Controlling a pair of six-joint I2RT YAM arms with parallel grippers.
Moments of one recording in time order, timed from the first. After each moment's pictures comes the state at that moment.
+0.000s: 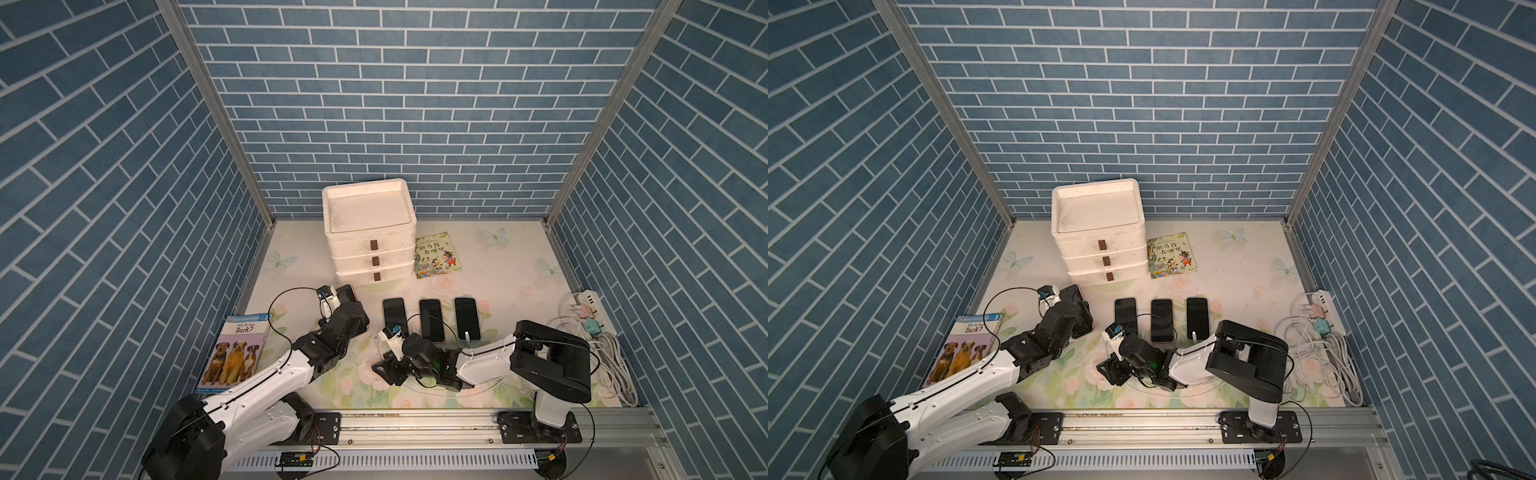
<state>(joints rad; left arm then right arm) -0.66 1.01 0.47 -0.20 -0.52 -0.89 1.25 1.79 0.68 0.52 -0.08 0.53</state>
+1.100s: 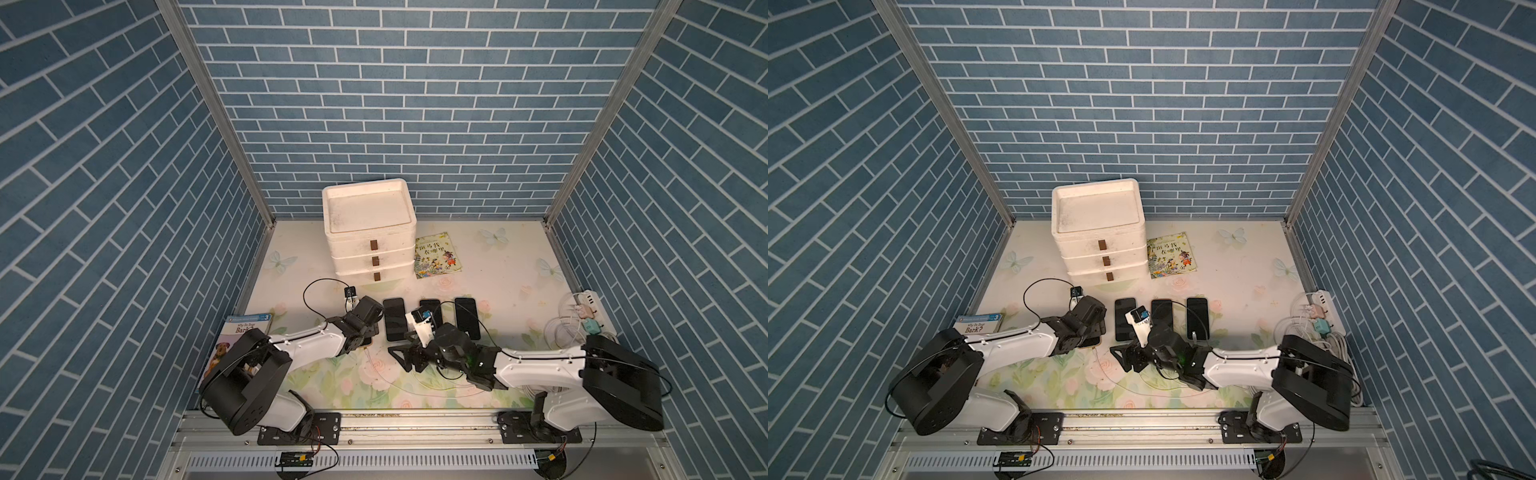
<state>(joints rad) -0.66 1.45 0.59 -0.19 -0.42 -0.74 1.15 1.33 0.50 0.45 0.01 0.52</state>
